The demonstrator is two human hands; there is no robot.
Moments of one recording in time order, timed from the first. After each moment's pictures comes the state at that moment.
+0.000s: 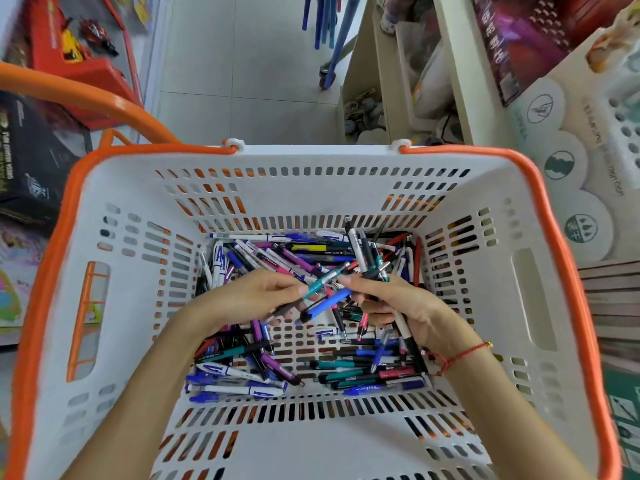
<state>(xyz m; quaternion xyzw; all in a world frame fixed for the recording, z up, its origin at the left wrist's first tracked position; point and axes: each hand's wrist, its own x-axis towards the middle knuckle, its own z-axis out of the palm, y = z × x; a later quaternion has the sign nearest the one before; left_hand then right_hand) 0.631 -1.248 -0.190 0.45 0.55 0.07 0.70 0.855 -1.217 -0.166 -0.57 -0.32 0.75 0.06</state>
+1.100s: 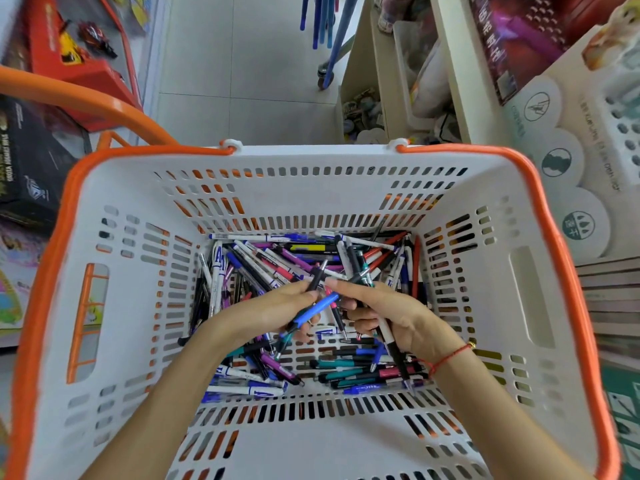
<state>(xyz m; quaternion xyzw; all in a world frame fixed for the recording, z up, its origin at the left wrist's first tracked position) 0.662 -1.254 -0.177 0.34 0.54 0.08 0.76 0.845 -1.227 -0.178 -0.58 -0.28 0.76 0.05</state>
